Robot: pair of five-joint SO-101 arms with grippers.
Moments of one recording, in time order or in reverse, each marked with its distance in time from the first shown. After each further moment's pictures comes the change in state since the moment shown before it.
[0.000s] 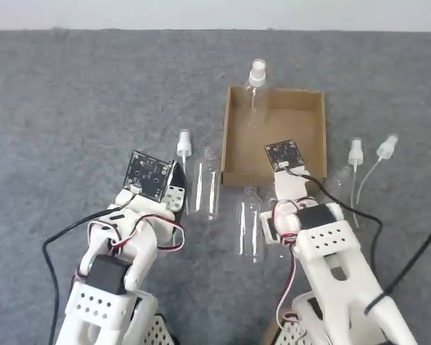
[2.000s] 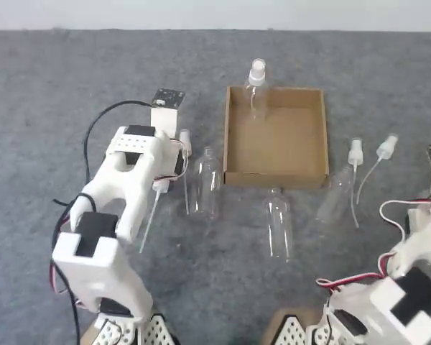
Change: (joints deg) left arm -11.8 94.2 -55.7 12.6 0.4; right arm 63.8 37.7 -29.8 -7.8 45.2
